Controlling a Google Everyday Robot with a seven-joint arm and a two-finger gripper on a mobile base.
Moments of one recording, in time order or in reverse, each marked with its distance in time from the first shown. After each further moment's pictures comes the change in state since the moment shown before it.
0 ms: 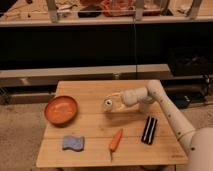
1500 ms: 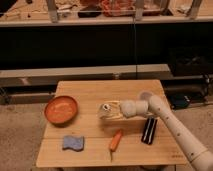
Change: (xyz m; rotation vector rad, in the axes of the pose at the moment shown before) arm -0.032 0.039 0.028 0.172 -0.069 0.160
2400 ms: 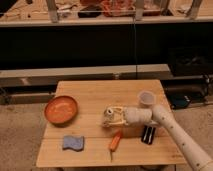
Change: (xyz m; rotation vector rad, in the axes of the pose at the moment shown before) arm 0.018 0.017 -0.018 0.062 0.020 0.078
